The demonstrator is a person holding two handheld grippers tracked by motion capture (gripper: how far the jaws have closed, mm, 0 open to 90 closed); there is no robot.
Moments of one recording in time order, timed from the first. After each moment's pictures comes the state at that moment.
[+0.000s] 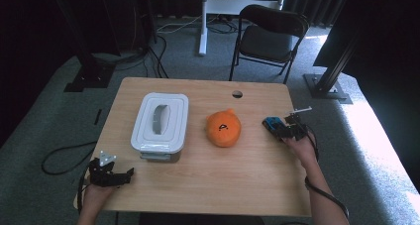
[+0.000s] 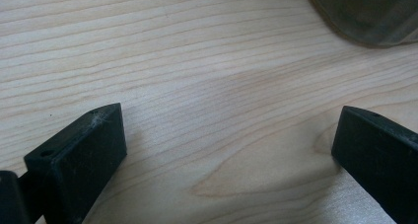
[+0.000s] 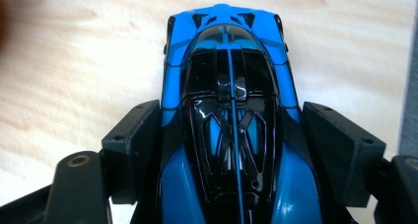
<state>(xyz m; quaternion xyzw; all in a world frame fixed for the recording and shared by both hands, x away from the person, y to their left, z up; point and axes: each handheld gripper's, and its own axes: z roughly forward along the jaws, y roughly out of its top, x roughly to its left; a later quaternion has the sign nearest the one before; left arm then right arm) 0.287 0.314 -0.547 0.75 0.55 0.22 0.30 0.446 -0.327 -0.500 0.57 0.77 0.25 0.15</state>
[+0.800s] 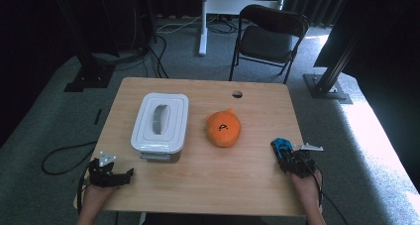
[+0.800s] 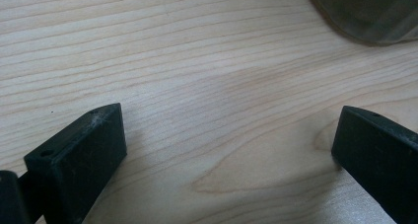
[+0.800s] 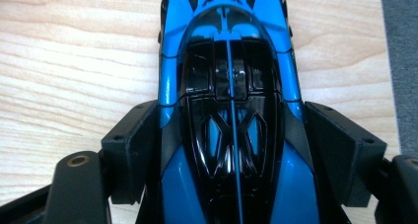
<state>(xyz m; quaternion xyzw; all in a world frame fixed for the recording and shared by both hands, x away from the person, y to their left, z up) 0.286 0.315 -0.547 0.75 0.55 0.22 0.29 0.324 -0.325 -0.530 0.63 0.71 0.26 0.20</state>
